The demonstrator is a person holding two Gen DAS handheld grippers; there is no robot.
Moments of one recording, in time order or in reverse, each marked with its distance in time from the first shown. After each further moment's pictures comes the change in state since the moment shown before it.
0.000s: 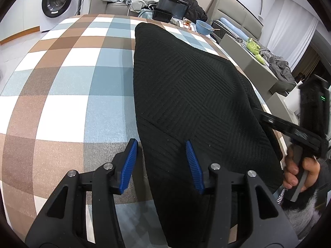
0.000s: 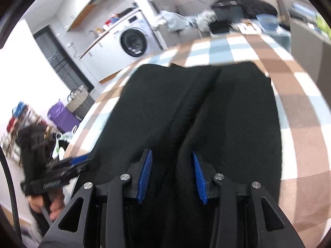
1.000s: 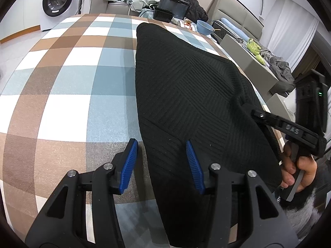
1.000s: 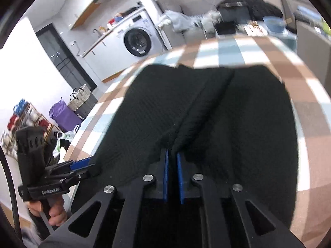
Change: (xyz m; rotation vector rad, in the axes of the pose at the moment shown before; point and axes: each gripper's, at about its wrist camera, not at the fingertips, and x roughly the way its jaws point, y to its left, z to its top) left arm -0.004 0.004 -0.001 -0.008 -0.004 0.000; right arm 0.000 0.021 0.001 -0.073 -0.039 0.012
